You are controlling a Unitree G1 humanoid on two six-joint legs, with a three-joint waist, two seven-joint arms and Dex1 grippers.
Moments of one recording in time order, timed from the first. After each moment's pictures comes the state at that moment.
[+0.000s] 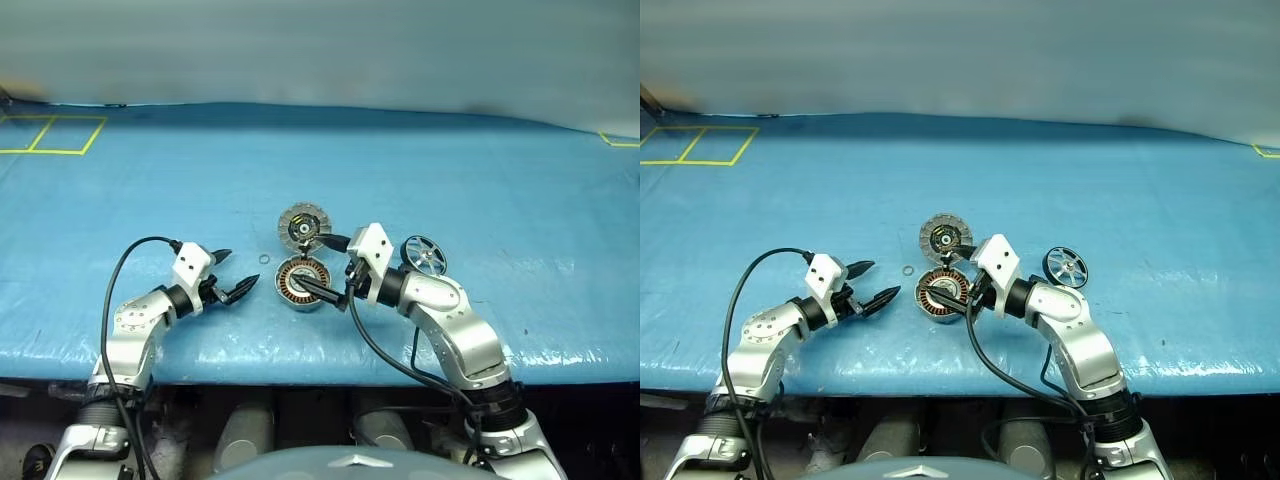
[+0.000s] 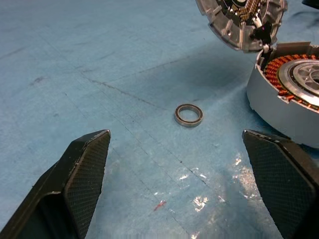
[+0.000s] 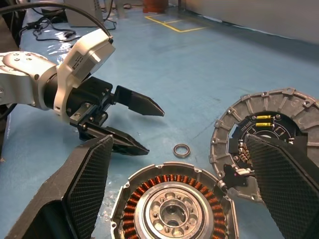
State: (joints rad) left arm -0.14 0.47 0.01 0.23 -0.23 0.04 -0.76; right arm -0.19 -0.26 0.21 -0.32 0.20 0.42 0.76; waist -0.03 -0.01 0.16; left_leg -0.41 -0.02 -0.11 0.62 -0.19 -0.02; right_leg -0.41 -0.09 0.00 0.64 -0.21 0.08
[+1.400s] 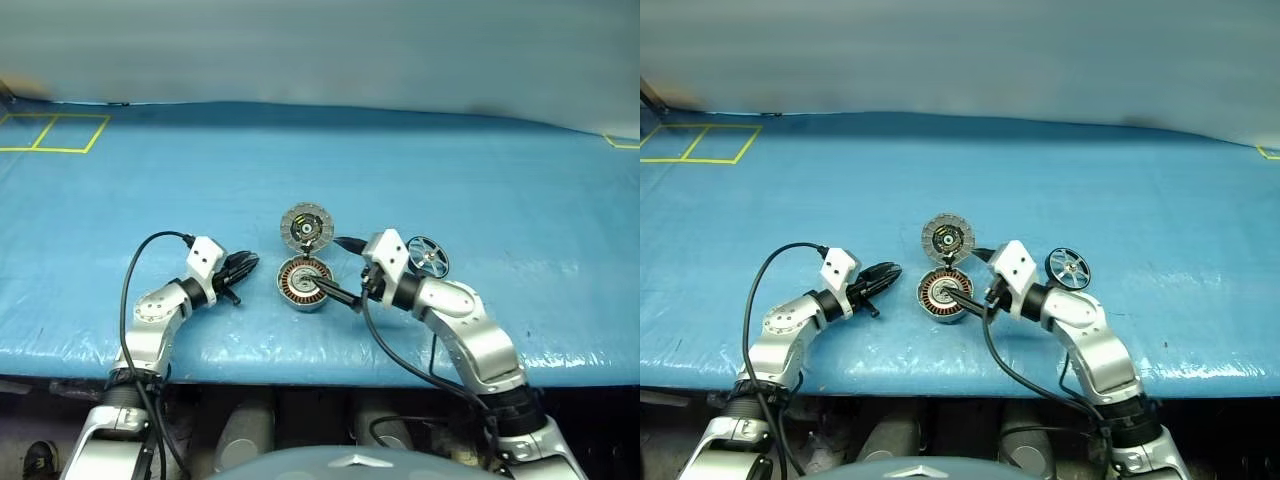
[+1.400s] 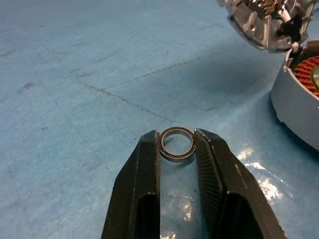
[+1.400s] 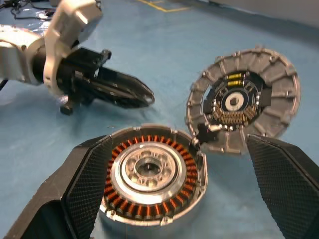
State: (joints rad) left arm -0.17 0.44 0.00 0.20 -0.27 0.04 -0.83; right arm -0.10 -0.40 0.15 -0.28 0.30 0.35 0.79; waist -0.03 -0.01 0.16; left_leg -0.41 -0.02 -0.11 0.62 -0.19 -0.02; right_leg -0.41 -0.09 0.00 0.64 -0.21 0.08
